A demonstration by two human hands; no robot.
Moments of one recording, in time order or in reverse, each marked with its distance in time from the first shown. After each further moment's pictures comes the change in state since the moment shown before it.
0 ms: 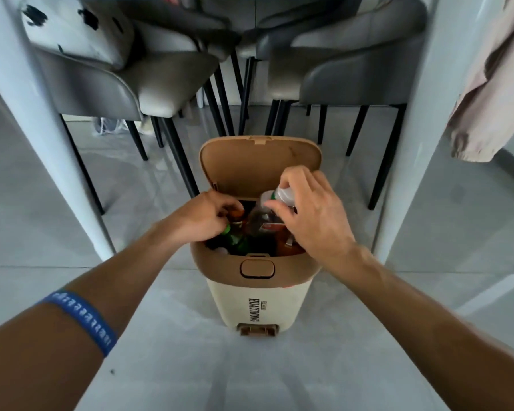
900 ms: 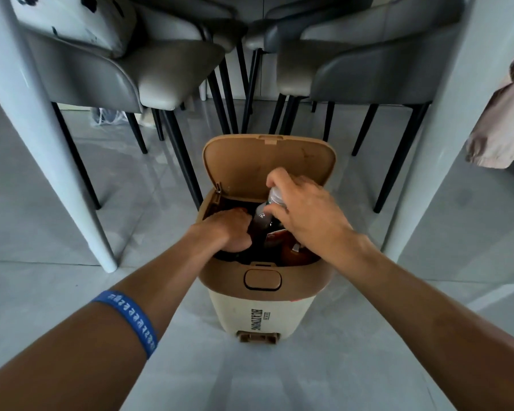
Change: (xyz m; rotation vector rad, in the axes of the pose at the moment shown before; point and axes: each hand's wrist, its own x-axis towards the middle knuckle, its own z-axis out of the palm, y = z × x) left_hand 0.034 0.022 0.035 0.346 -0.271 -0.187; right_hand 0.025 0.008 0.020 -0.028 -0.309 -0.026
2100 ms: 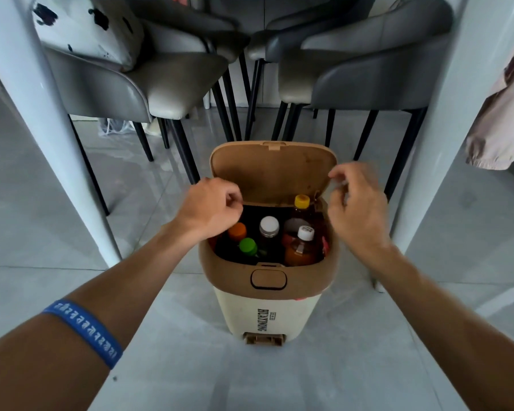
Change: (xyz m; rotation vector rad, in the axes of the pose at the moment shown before) left_hand -0.039 -0.027 -0.029 -0.218 0.686 0.206; right_hand -0.024 0.045 -0.012 0.121 0.451 0.272
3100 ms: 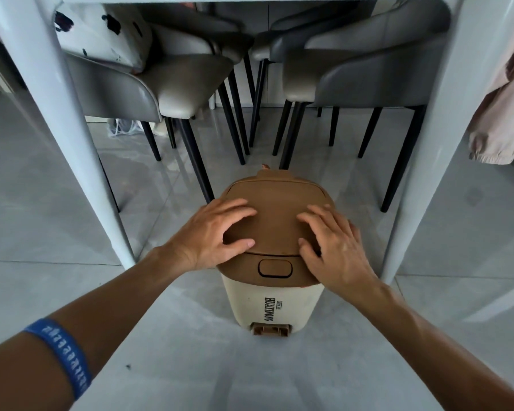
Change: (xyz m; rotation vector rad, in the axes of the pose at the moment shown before) left_hand -0.055 -0.024 0.005 0.077 -0.212 0.213; right_hand -0.073 -0.015 0.010 -0.129 -0.457 -0.010
